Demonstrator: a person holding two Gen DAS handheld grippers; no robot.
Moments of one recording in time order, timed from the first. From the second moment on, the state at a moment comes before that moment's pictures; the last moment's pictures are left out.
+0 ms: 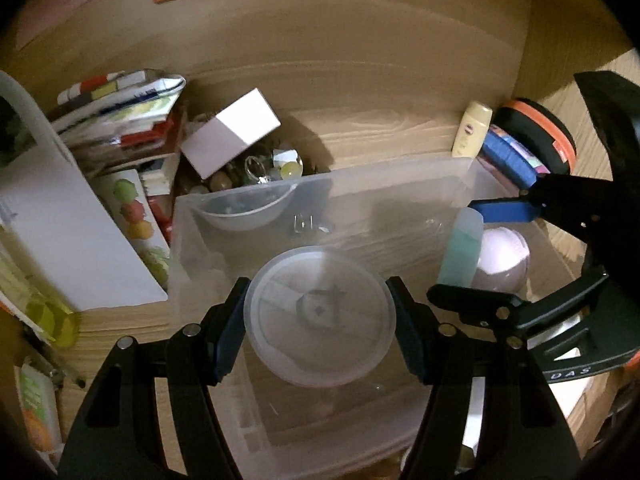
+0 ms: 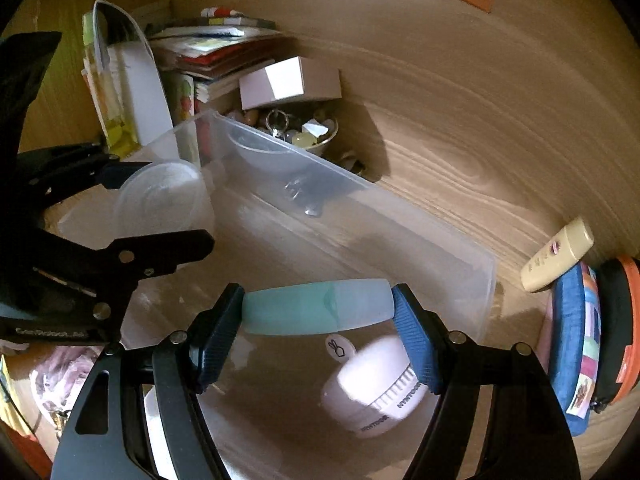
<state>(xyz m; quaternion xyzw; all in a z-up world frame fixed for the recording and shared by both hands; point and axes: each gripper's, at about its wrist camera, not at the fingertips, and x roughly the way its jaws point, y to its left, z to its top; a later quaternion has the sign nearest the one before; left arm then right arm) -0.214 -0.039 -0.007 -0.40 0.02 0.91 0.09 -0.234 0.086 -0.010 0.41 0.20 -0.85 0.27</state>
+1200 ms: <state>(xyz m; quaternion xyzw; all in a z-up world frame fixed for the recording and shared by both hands) -0.113 -0.082 0.060 -0.29 0.02 0.96 0.01 -0.146 0.149 0.054 0.32 0.16 -0.91 0.22</state>
